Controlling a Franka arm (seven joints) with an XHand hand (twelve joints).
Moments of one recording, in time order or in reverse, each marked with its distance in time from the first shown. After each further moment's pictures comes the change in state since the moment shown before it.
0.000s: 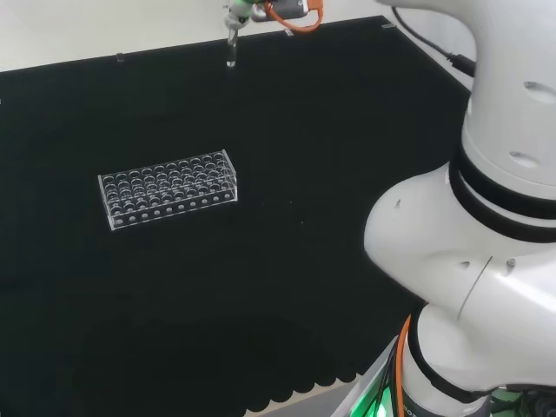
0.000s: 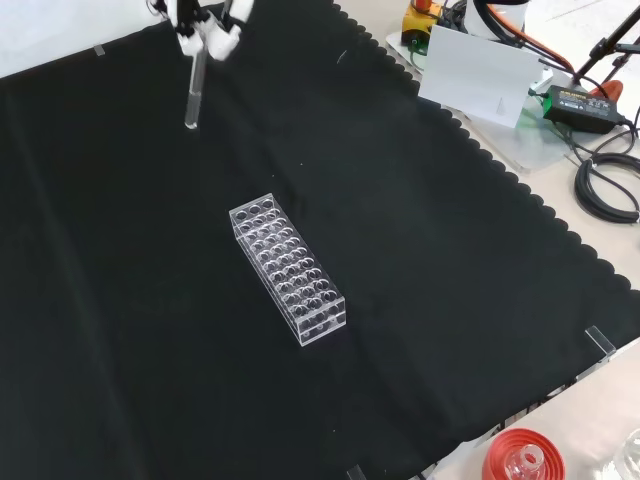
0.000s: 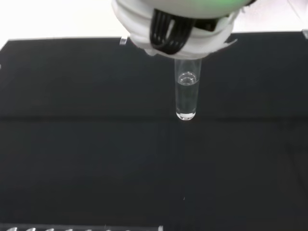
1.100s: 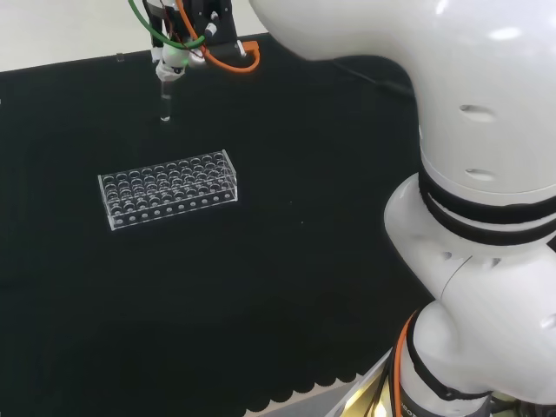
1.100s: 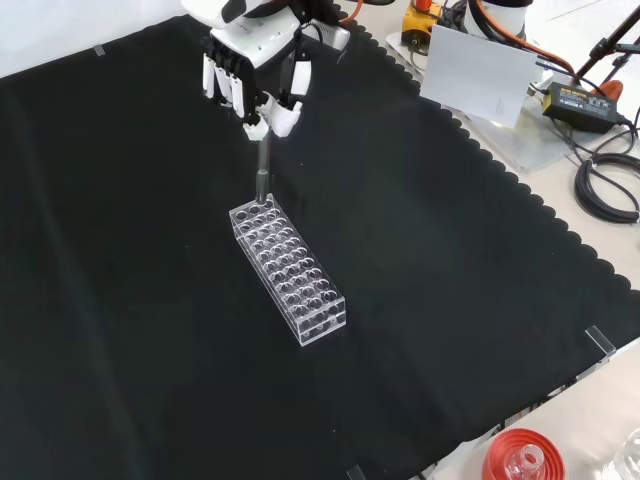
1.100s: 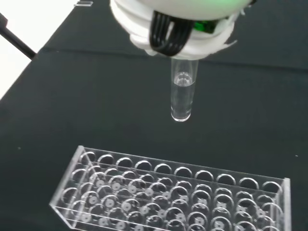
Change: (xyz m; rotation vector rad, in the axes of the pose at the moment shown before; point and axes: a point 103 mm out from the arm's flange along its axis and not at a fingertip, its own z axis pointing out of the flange) arm 0.100 -0.006 0.050 0.102 0.024 -0.185
